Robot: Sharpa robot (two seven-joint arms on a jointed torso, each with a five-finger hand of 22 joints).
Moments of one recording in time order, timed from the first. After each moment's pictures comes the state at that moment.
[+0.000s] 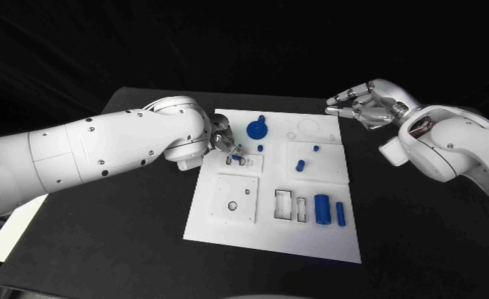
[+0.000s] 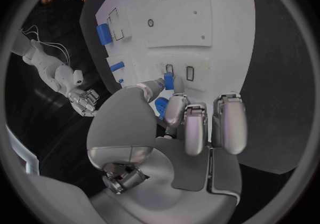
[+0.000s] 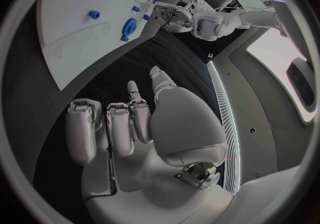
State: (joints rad) left arm 1.34 -0.74 -0.06 1.54 -1.02 0.05 -0.70; left_hand 1.18 -0.13 0.62 0.20 0.07 0.84 0.04 0.71 0.73 1.37 -0.03 1.30 1.22 1.47 -0.09 1.57 1.31 0.06 1.47 0.01 1.44 1.31; right arm 1.27 -0.96 0.01 1.54 -0.83 -0.32 0.08; right_hand 1.28 -0.03 0.01 0.13 0.26 0.97 0.15 0.10 0.12 1.47 0.07 1.40 1.31 1.47 -0.01 1.50 1.31 0.05 1.46 0.09 1.45 1.31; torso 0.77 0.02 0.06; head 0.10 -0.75
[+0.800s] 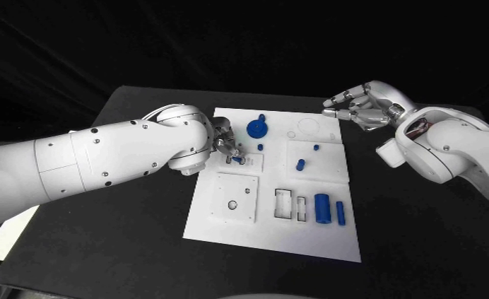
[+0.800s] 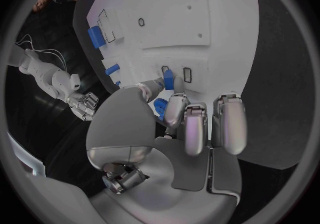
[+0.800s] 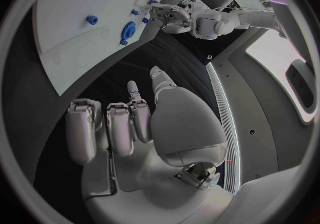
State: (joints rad) left arm 1.30 -0.73 -0.06 1.56 -1.11 -0.01 -0.70; left_hand 1.17 -0.14 0.65 0.18 0.06 0.84 0.04 0.71 0.73 1.37 -0.04 1.30 1.22 1.47 -0.09 1.57 1.31 0.06 1.47 0.01 1.44 1.31; right arm 1.26 -0.95 0.01 1.54 -0.85 -0.32 0.09; right_hand 1.28 -0.03 0.01 0.13 0.26 0.97 0.15 0.10 0.12 1.47 0.07 1.40 1.31 1.47 -0.01 1.50 1.31 0.05 1.46 0.09 1.45 1.31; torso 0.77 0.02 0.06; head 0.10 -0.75
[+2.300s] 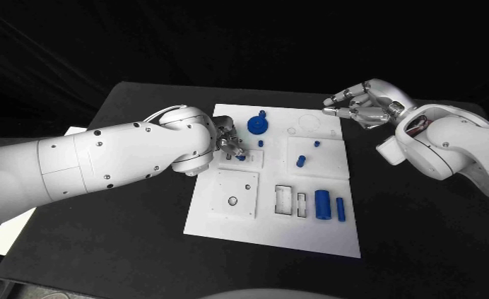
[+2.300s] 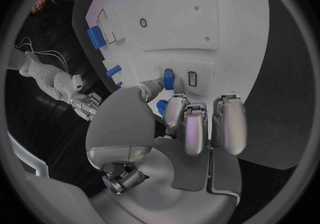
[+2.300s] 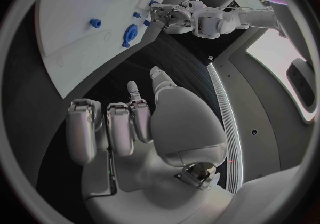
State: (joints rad) left arm 1.28 -0.73 -0.06 1.58 -1.14 -0.06 -0.70; left_hand 1.17 -0.15 0.66 0.18 0.07 0.84 0.04 0.72 0.74 1.39 -0.04 1.31 1.24 1.47 -0.09 1.57 1.31 0.06 1.47 0.01 1.45 1.31; right arm 1.25 -0.95 0.01 1.53 -0.84 -0.30 0.08; right_hand 1.28 -0.03 0.01 0.13 0.26 0.97 0.15 0.10 0.12 1.47 0.07 1.40 1.31 1.47 -0.01 1.50 1.31 0.05 1.46 0.09 1.45 1.31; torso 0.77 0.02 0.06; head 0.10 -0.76
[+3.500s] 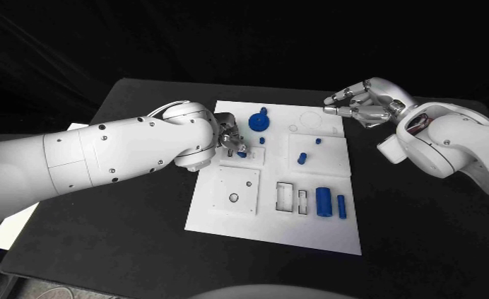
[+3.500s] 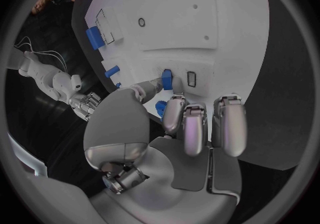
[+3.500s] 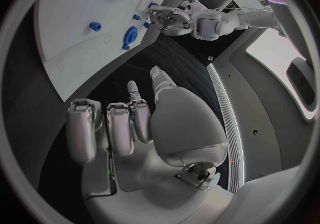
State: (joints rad) left arm 1.29 -0.72 -0.06 1.56 -1.13 -0.04 -0.70; left_hand 1.06 -0.18 0.74 0.08 0.09 0.86 0.04 0.75 0.76 1.41 -0.06 1.32 1.26 1.47 -0.11 1.57 1.31 0.05 1.47 0.00 1.48 1.31; right arm 1.25 -0.94 0.01 1.52 -0.84 -0.28 0.08; right_hand 1.28 -0.03 0.01 0.13 0.26 0.97 0.15 0.10 0.12 1.47 0.07 1.39 1.31 1.47 -0.01 1.50 1.31 0.05 1.46 0.09 1.45 1.31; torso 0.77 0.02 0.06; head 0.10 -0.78
